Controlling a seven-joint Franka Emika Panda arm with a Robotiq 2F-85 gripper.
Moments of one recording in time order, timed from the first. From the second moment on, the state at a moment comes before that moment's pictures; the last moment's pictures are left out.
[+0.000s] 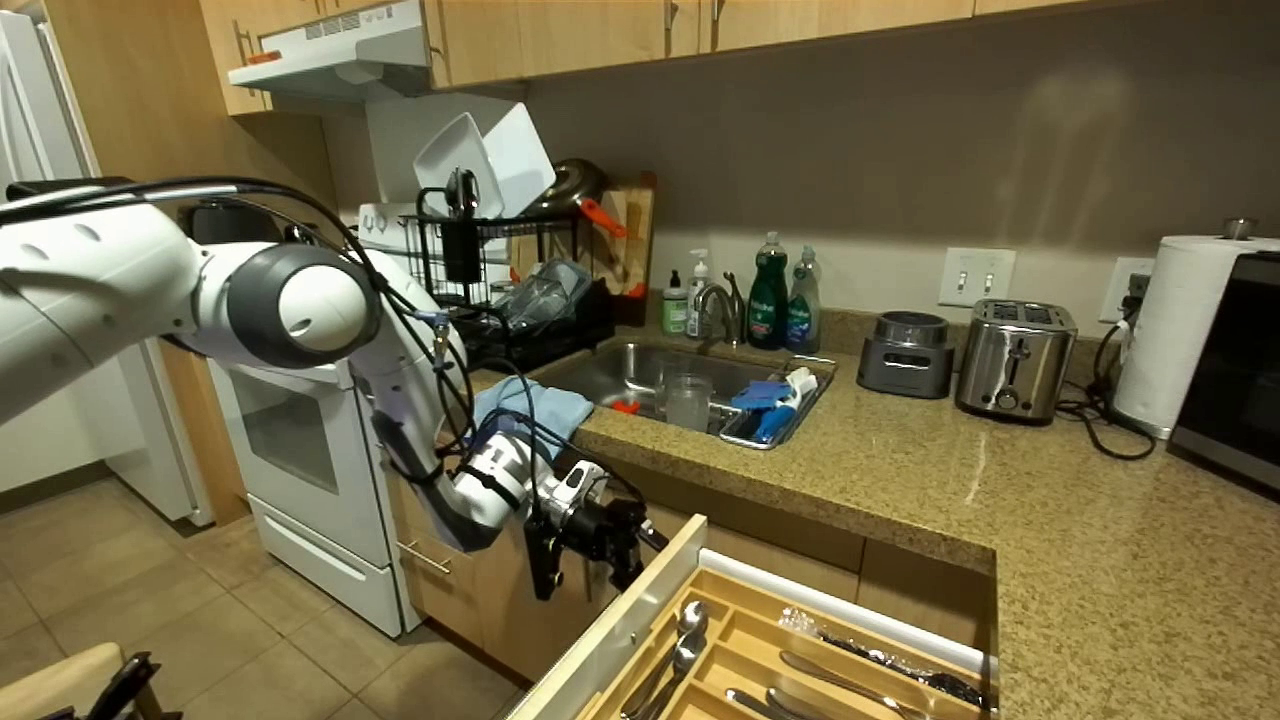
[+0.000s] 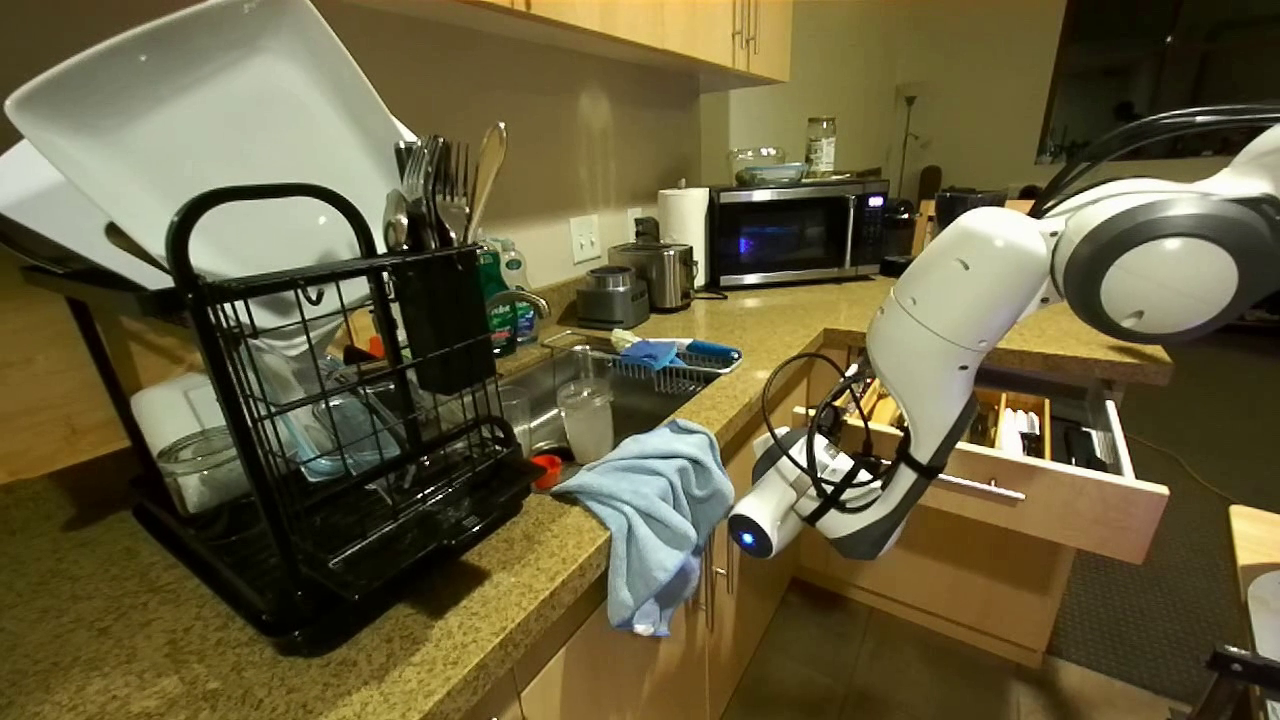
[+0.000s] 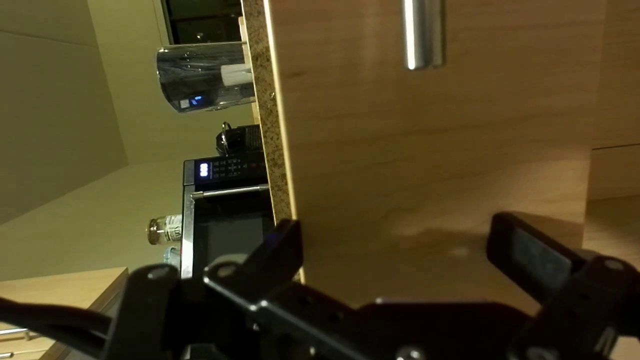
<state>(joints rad) 0.24 1.16 -0.08 -1.47 -1.39 1.60 1.19</state>
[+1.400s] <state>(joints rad) 0.22 1.18 -0.08 -1.45 -1.40 1.57 1.19</state>
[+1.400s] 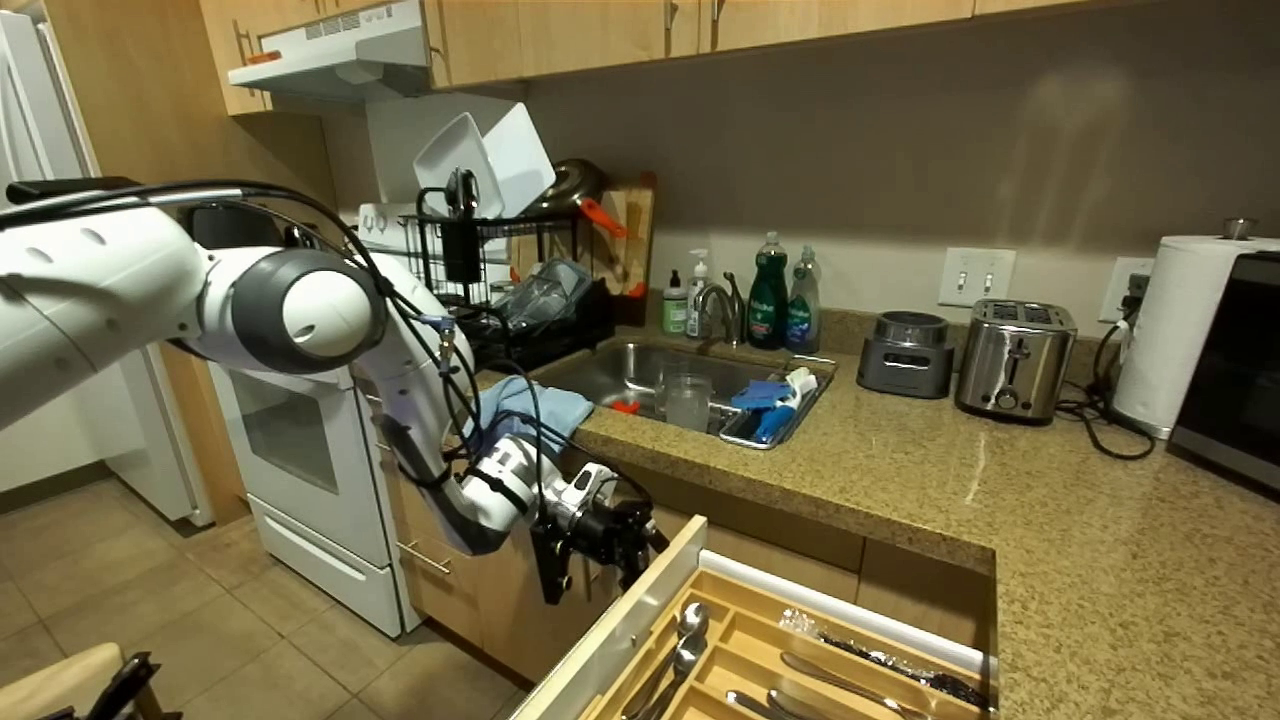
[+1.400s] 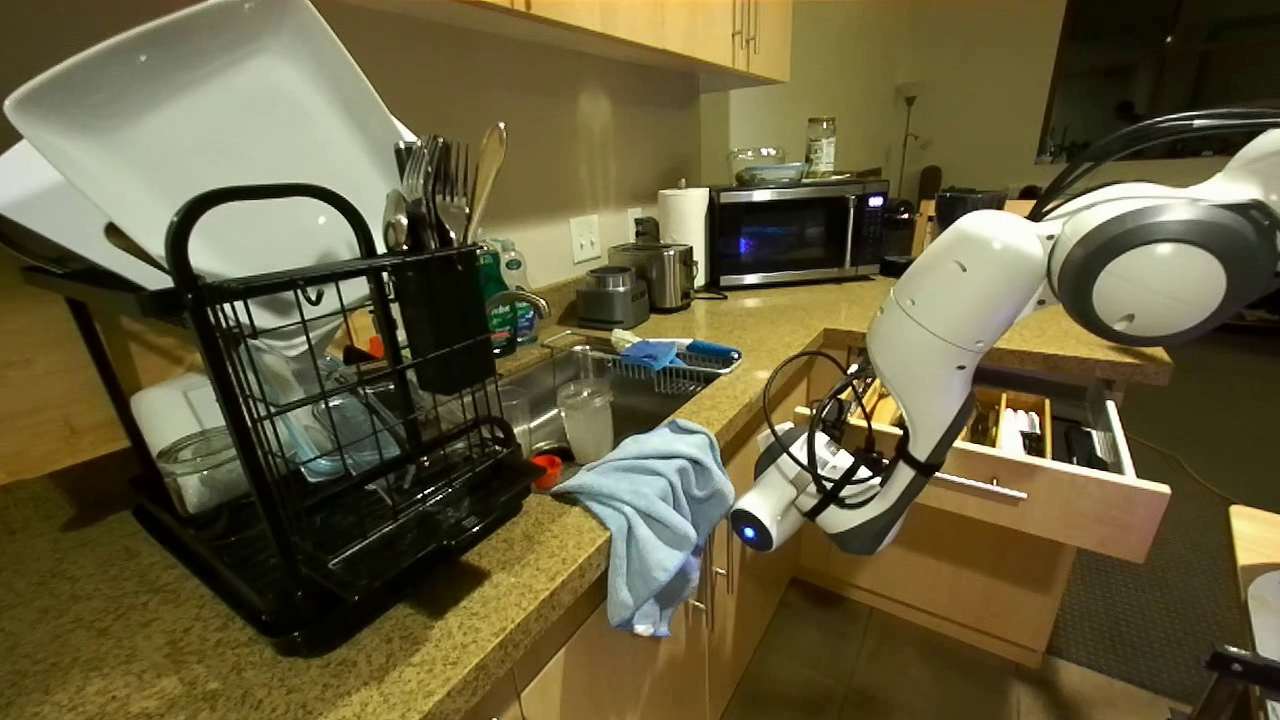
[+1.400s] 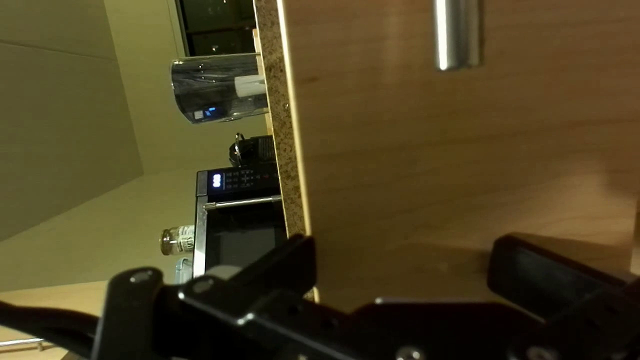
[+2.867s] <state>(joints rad) 0.28 1.18 -0.01 -1.53 -1.40 1.51 1.24</state>
